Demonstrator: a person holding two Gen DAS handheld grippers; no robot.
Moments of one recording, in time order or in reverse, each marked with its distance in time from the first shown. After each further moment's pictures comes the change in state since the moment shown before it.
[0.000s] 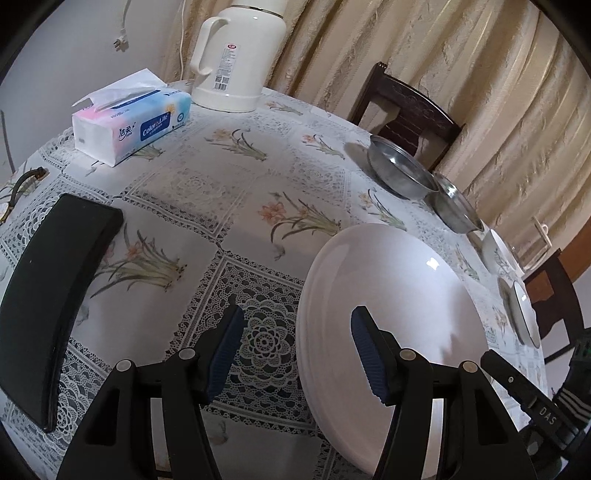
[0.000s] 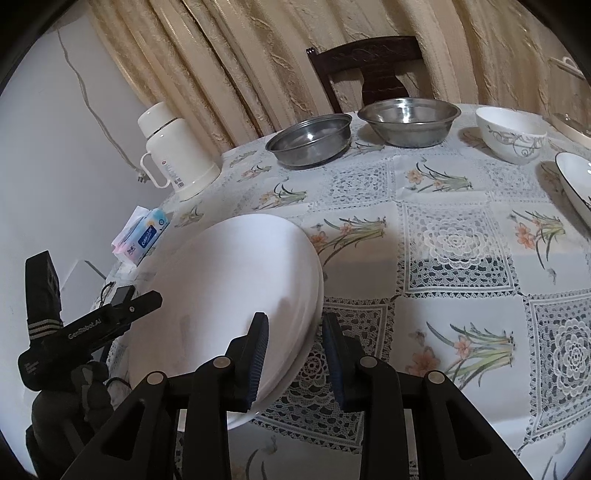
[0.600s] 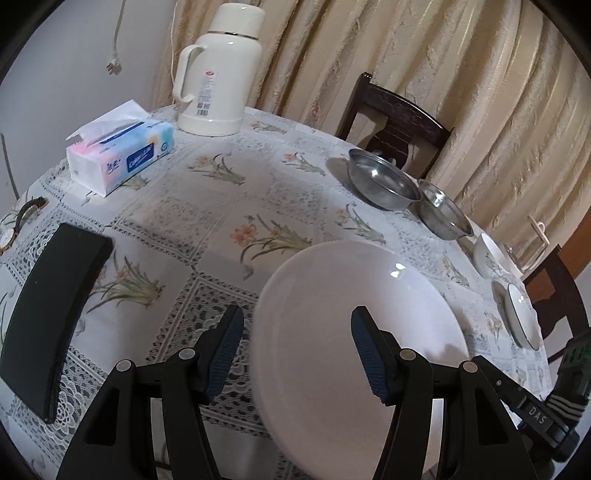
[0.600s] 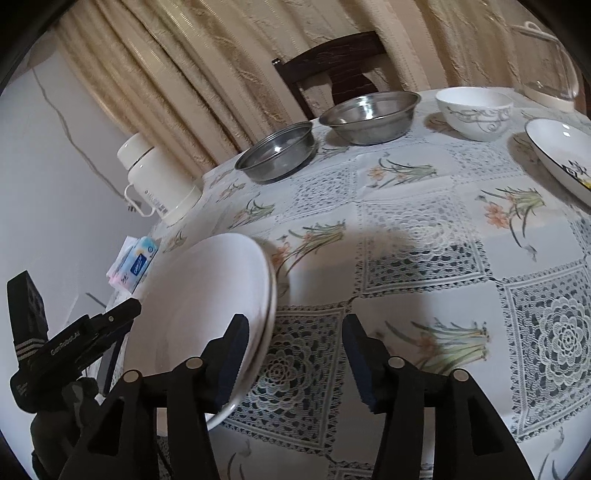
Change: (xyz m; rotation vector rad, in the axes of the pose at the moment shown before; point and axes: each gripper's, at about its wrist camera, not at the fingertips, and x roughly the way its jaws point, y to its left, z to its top) left arm -0.012 -0.033 0.005 0.046 -0.058 0.016; right arm -0.009 -0.033 0.000 0.126 -0.042 0.011
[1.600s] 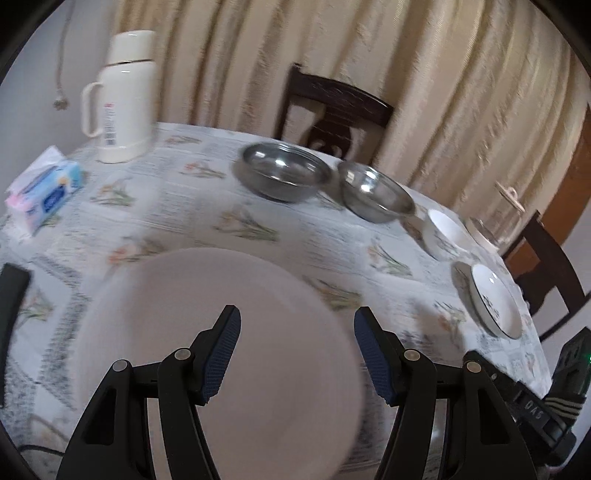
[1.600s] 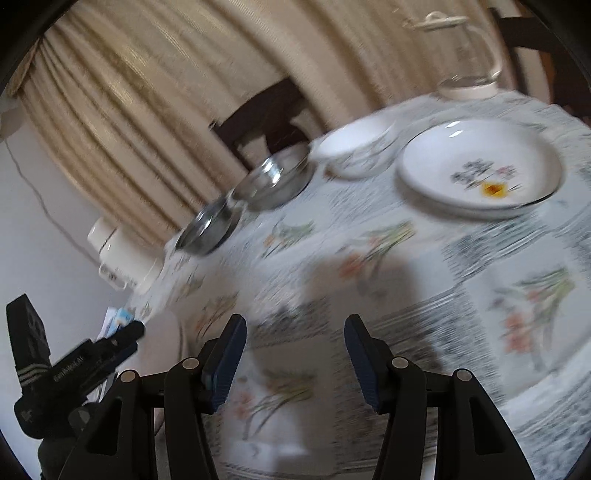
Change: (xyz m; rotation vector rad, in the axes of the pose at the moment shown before) left arm 0.025 -0.133 -0.005 0.145 0.010 -0.066; right arm -0.069 -0.102 0.020 0.177 -0.188 -0.071
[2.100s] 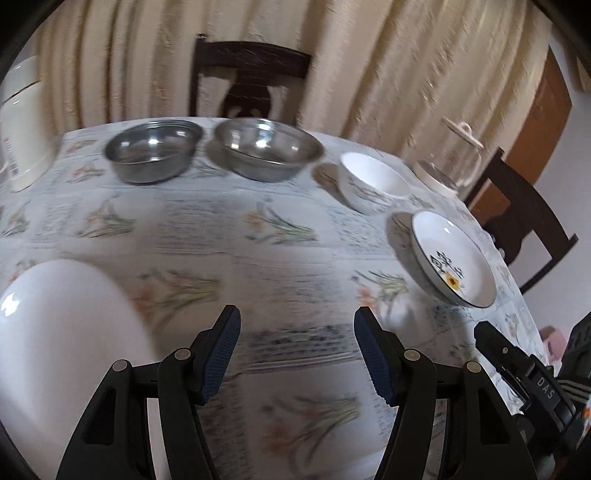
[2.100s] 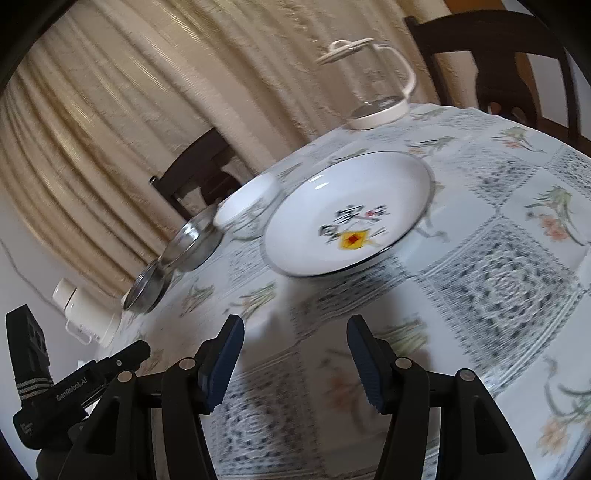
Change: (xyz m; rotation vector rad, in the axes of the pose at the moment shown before) left arm 0.059 -0.119 -0.007 0.170 0.129 -0.124; right arm -0.040 -0.084 0.023 0.127 -0.108 -0.141
